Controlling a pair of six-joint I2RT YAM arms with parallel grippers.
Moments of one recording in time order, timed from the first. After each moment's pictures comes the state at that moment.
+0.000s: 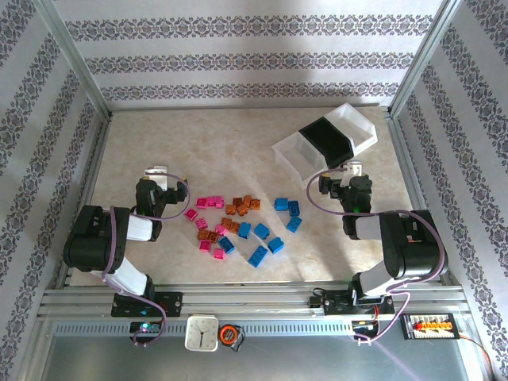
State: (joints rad) left arm 0.00 1.60 0.36 0.87 -0.01 0.00; right arm 0.03 1.53 0.36 0.81 0.02 0.03
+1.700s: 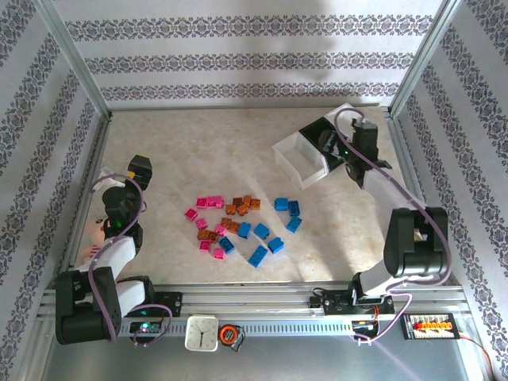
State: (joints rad) left arm 0.19 1.10 0.31 0.77 0.08 -0.99; right arm 0.02 1.57 1.05 -0.06 -0.10 0.41
